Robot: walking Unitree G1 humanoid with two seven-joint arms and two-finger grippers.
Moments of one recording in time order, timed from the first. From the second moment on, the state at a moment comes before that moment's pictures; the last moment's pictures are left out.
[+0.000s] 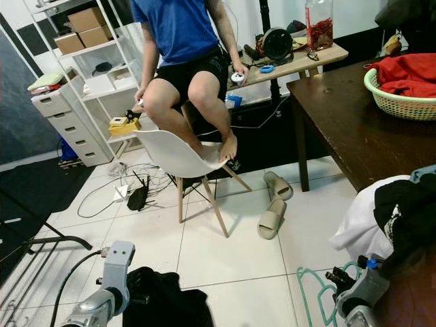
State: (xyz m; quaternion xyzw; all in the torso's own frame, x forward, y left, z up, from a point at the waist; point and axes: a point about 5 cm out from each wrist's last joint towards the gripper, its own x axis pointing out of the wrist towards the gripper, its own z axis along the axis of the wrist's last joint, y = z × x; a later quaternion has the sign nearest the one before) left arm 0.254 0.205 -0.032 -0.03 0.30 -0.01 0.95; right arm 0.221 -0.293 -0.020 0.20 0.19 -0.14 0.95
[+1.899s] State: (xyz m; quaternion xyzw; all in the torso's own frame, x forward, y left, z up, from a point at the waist) left arm 0.254 0.202 -0.029 -0.09 0.24 0.03 0.96; right arm 0.219 -0.288 -0.028 0.11 0.29 -0.08 0.95
